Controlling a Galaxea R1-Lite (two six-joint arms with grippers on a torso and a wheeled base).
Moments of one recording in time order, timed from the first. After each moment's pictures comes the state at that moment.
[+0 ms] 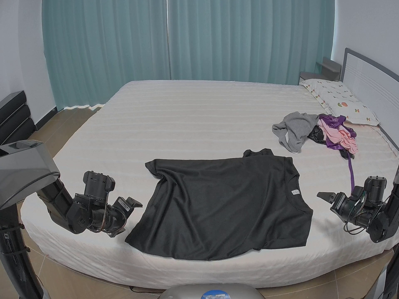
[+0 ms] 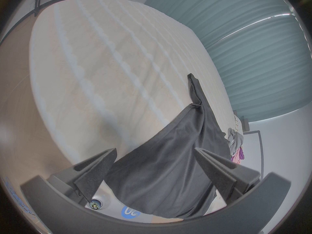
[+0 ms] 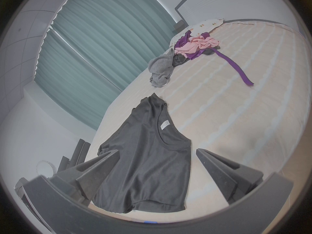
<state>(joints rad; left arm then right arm) -0.21 2.11 -0.67 -0.60 -0.09 -1.09 -0.13 2.04 -0.23 -1.28 0.32 0.60</state>
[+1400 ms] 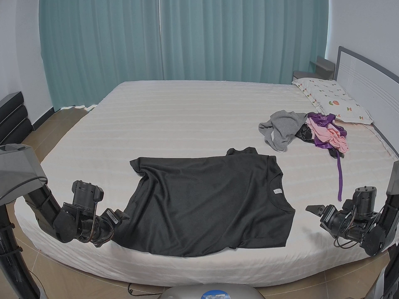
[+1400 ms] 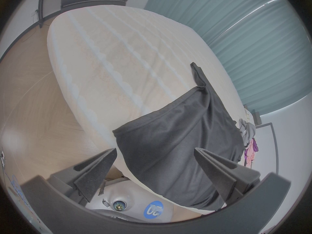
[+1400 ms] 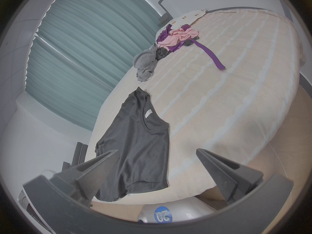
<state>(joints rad) -0.17 2.04 -0.51 -0.59 -0.01 -0.99 0.06 2.02 -0.12 -1.30 0.16 0.78</state>
